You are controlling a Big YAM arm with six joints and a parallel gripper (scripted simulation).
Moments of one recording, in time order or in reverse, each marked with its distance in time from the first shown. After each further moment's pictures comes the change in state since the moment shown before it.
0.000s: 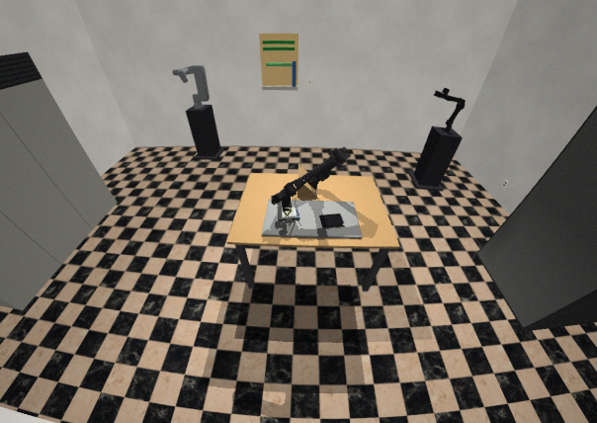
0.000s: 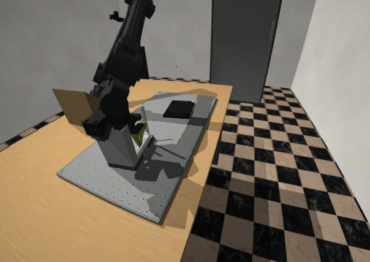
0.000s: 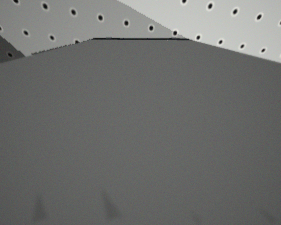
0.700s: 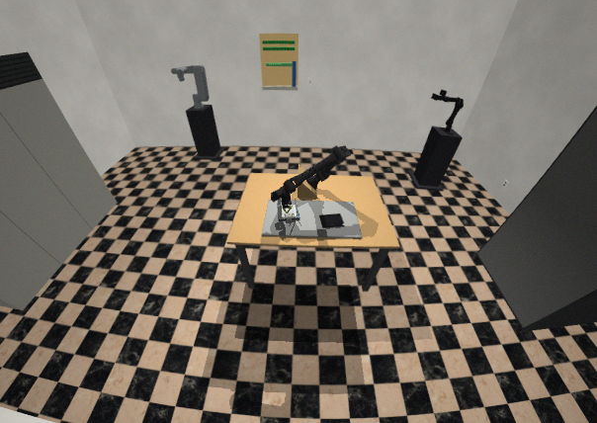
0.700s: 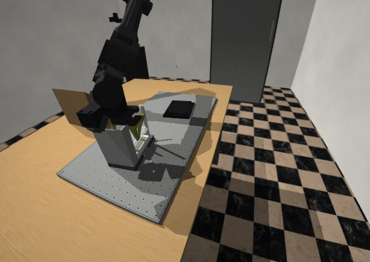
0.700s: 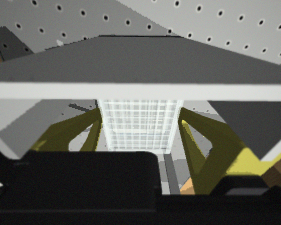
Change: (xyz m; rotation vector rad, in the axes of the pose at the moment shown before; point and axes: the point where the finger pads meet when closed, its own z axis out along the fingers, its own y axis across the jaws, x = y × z) arm 0.000 -0.001 -0.026 -0.003 0.009 -0.005
